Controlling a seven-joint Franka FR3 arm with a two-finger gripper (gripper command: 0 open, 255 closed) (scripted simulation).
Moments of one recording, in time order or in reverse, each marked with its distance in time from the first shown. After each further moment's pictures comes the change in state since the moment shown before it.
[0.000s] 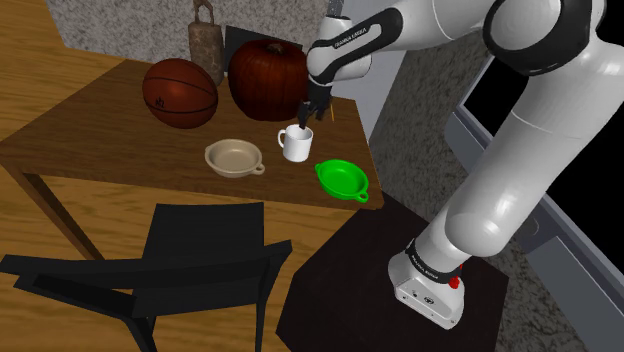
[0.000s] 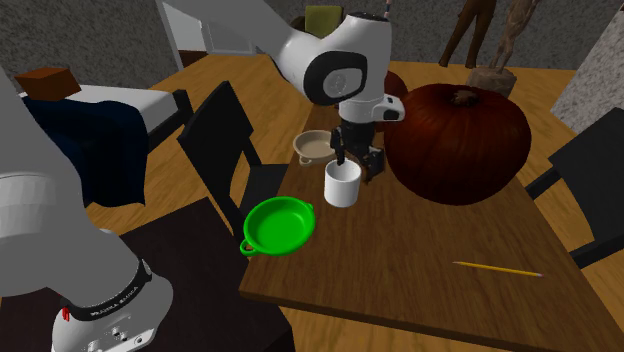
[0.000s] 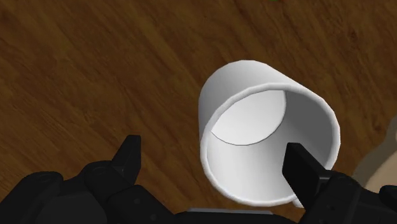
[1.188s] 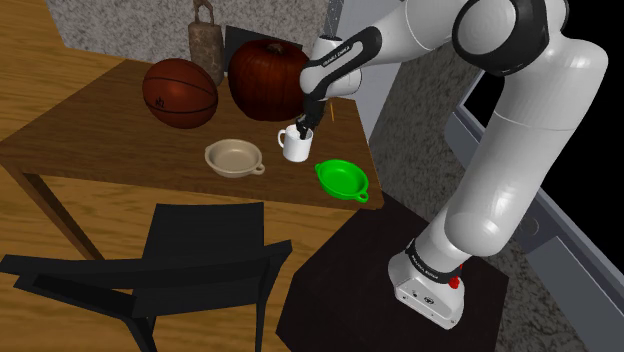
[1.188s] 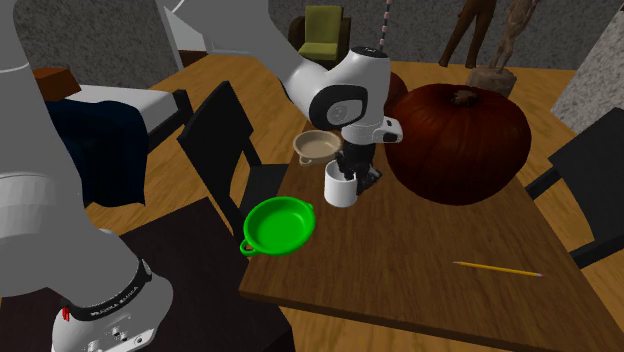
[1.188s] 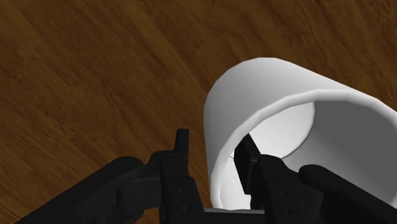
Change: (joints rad) arm -0.009 0.119 0.008 0.004 0.037 0.110 -0.027
